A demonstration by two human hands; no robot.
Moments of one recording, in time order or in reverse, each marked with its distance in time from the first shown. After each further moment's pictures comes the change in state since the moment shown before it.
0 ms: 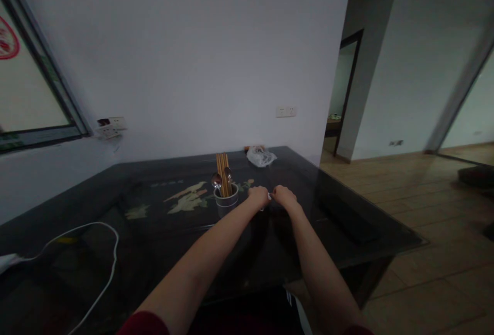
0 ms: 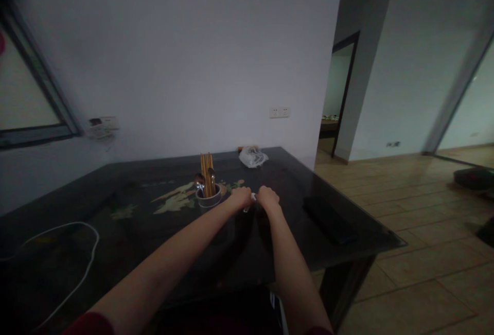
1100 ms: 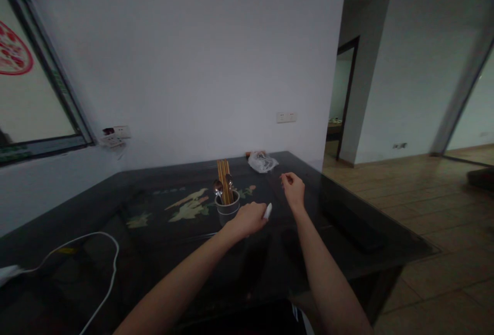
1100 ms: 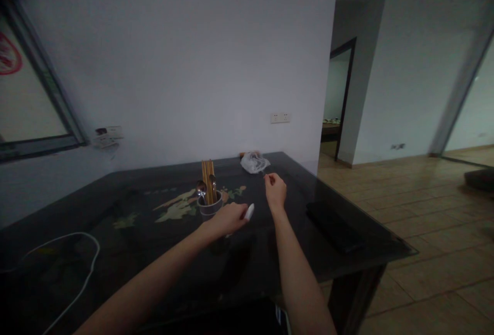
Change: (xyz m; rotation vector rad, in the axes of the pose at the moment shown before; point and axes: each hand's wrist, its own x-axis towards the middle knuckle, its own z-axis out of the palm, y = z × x) left_hand -0.084 -0.032 -0.017 -0.027 0.143 0.297; right_hand 0.009 0.007 -0.020 0.686 0.650 -0.160
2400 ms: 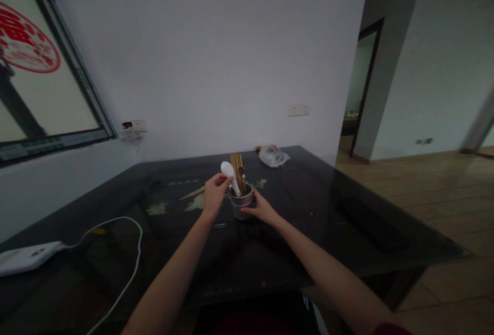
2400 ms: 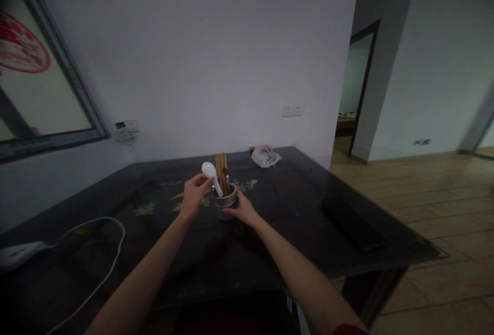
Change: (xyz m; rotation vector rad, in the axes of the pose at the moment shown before) left_hand -0.038 -0.107 -0.018 -1.133 0.887 -0.292; right_hand -0.096 -0.019 0.099 0.547 -0.775 -0.171
